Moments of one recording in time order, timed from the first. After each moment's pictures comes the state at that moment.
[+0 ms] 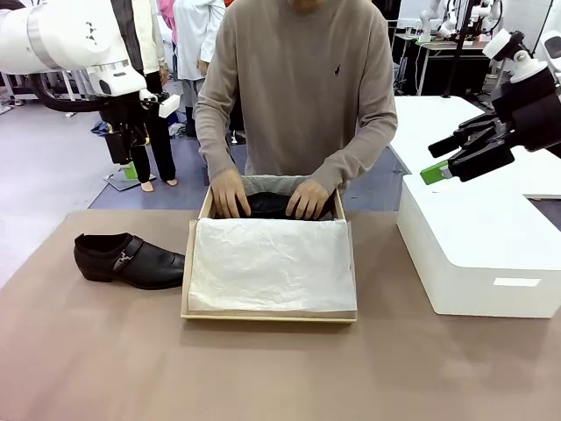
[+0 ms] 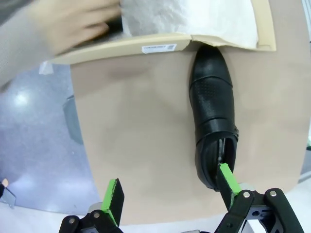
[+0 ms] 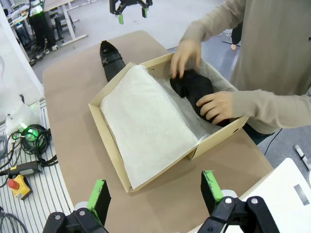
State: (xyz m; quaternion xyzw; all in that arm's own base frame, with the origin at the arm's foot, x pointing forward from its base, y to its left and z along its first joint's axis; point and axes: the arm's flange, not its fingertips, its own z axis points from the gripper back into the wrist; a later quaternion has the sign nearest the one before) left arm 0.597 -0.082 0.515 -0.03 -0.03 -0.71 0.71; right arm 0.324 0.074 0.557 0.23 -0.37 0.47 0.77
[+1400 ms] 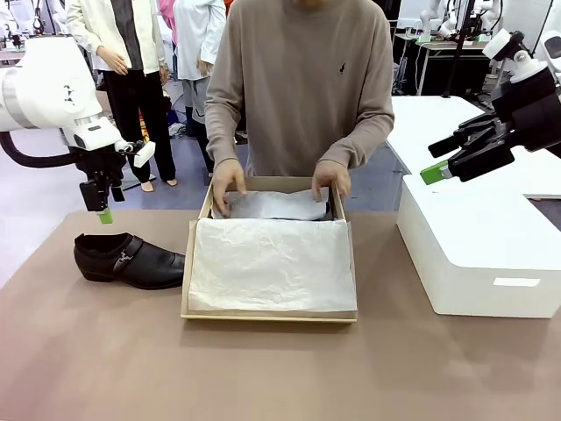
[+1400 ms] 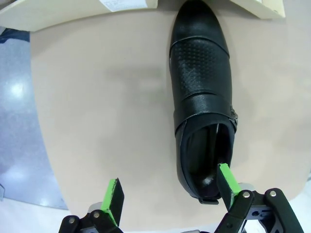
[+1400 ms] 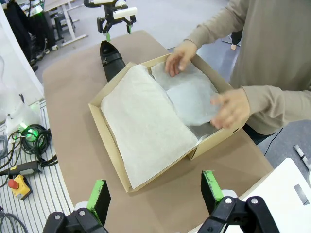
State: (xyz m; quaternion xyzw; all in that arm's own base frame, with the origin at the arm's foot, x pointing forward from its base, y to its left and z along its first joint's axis) left arm 0.555 -0.033 0.433 -0.02 -0.03 -0.69 0.72; right arm 0.324 0.074 0.557 0.23 -0.37 0.47 0.77
